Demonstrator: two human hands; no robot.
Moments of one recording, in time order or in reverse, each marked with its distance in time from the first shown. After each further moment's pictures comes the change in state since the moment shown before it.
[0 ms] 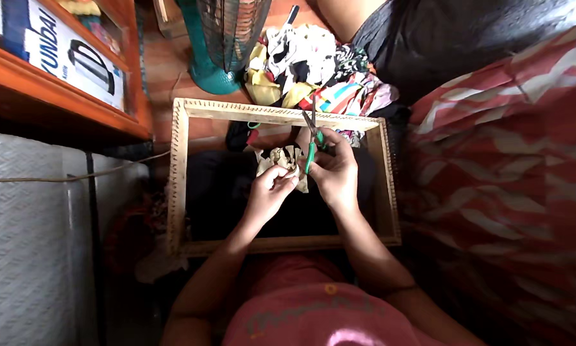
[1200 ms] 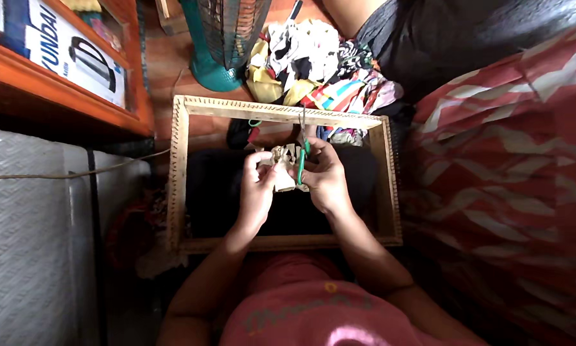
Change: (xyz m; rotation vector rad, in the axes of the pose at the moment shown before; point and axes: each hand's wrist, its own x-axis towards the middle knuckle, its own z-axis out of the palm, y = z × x) left_hand -0.004 0.015 0.001 -0.220 0.215 -0.144; right_hand -0.009 -0.001 0.010 0.286 -0.081 0.278
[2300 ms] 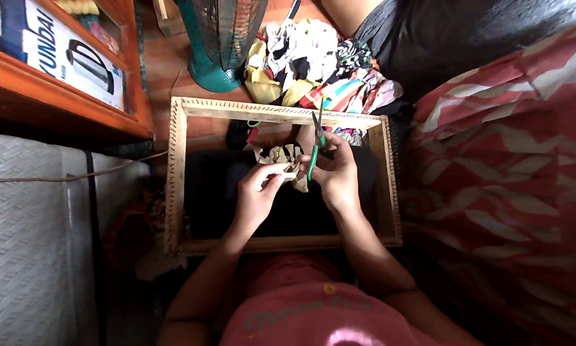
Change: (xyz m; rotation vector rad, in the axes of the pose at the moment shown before) left_hand 0.000 -0.002 -0.010 0.379 -0.098 0.362; right_hand 0.003 -0.003 -0.018 -0.085 0.046 -0.116
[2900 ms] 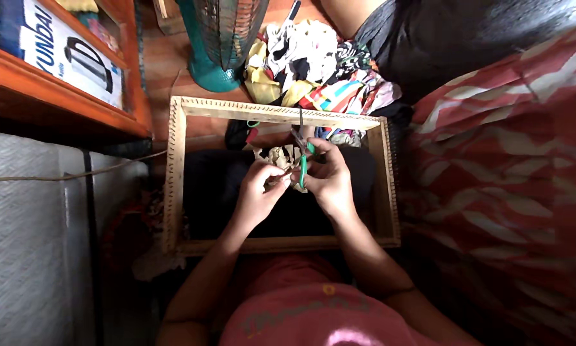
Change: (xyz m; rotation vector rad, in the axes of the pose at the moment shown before) left_hand 0.005 -0.009 -0.004 0.052 -0.079 0.074; right_hand -0.006 0.001 0.005 -0.044 -0.086 -0.072
